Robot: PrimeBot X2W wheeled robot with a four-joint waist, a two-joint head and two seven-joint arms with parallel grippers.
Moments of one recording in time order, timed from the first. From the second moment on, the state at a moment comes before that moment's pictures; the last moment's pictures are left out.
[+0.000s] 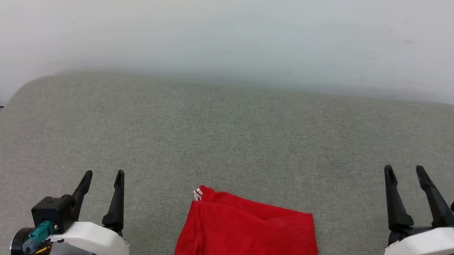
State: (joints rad) left arm -0.05 0.42 -0.38 0.06 -0.63 0.27 -0.26; right arm -0.04 -0.14 -0.04 0.01 0.29 0.13 -0.05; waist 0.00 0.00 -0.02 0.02
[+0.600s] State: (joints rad) left arm 0.00 0.39 -0.33 0.09 -0.58 0.26 -0.26; right arm 0.12 -0.07 -0.08 -0.19 0.16 0.13 0.03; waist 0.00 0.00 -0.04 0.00
